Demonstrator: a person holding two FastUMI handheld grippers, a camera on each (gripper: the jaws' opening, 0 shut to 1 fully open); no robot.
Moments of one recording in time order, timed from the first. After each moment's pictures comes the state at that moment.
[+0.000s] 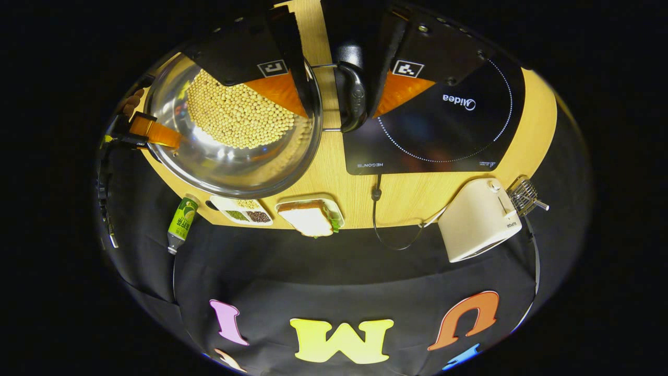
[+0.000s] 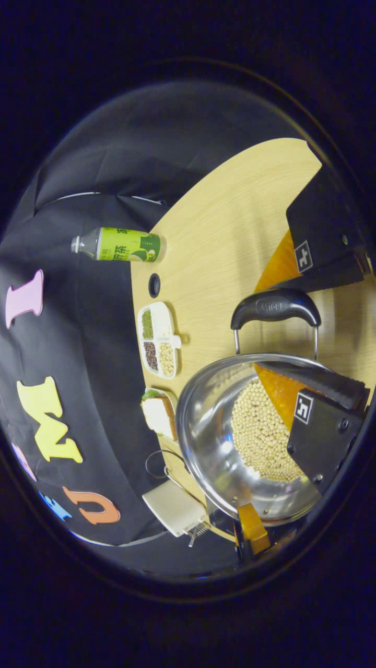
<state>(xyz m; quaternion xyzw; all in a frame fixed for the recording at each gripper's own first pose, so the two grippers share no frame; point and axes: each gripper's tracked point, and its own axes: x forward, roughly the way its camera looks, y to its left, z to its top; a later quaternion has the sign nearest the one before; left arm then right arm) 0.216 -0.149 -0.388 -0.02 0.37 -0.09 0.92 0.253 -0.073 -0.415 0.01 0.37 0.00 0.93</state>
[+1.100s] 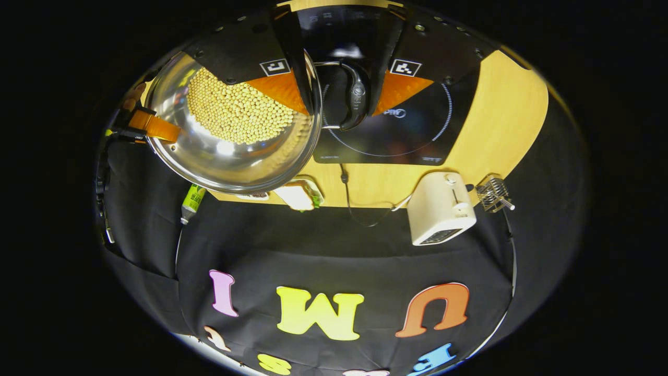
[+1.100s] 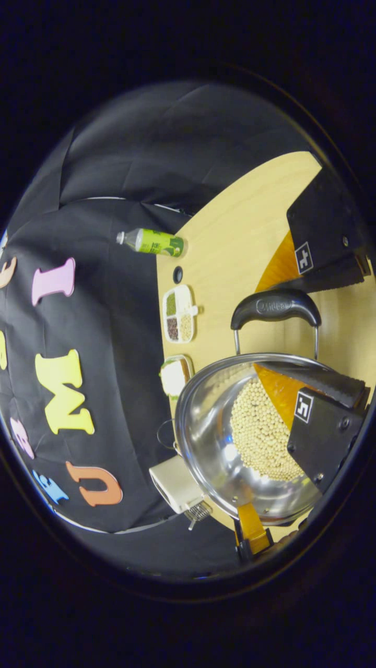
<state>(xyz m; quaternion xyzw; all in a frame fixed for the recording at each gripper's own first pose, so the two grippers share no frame) 0.163 -0.057 -0.319 -0.06 0.32 -0.08 0.94 0.185 0.020 -0.331 -0.02 0.33 0.00 0.94</state>
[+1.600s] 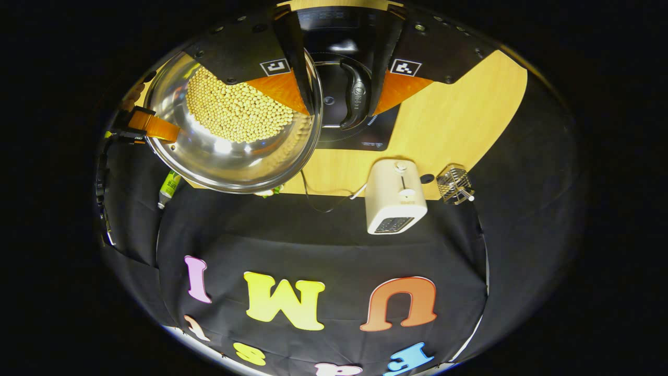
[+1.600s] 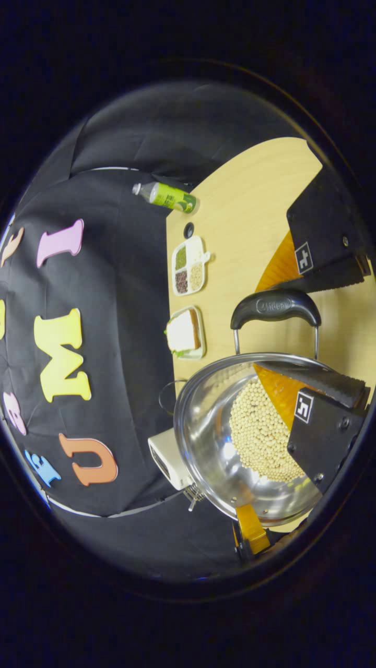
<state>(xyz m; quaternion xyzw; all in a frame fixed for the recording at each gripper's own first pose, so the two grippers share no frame) 0.177 0.047 -0.299 -0.06 0.31 -0.02 0.95 0.210 0.132 -0.324 -0.02 0.34 0.05 0.94</state>
